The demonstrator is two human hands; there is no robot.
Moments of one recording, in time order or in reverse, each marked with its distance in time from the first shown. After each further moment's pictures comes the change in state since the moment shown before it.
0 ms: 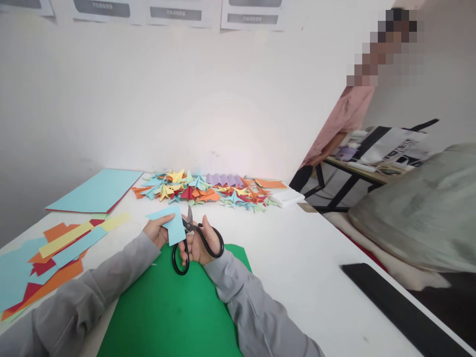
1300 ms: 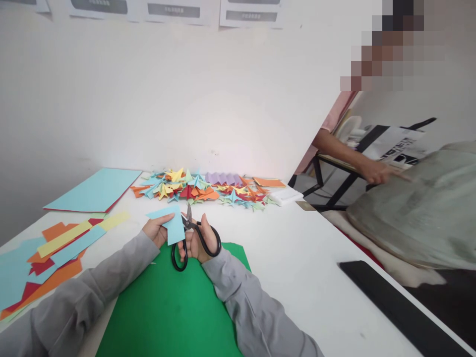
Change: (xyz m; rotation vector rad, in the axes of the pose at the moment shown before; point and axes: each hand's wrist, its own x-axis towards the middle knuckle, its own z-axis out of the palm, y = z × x) left_hand 0.004 -0.003 -0.005 0.028 -0.031 -0.006; right_hand 0.002 0.001 0.008 0.007 0.116 -0.059
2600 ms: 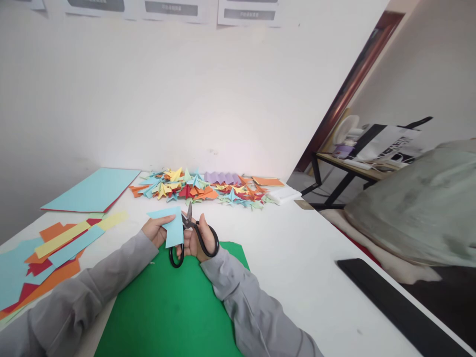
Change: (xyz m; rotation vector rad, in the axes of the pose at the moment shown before) left_hand -0.002 0.001 0.000 0.038 -0.084 -0.069; right_hand 0.001 0.000 0.001 -0.045 0.066 -0.003
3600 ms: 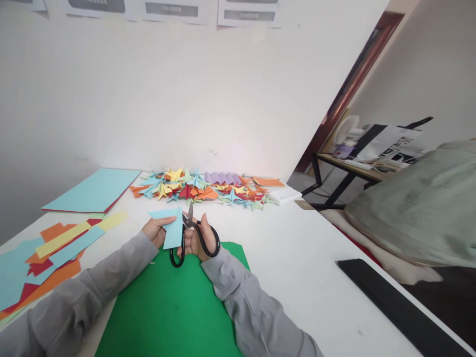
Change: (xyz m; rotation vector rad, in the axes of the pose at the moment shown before) left_hand 0.002 -0.001 0.002 0.010 0.157 0.043; right_hand 0.000 0.000 -0.001 -0.009 0.009 -0.021
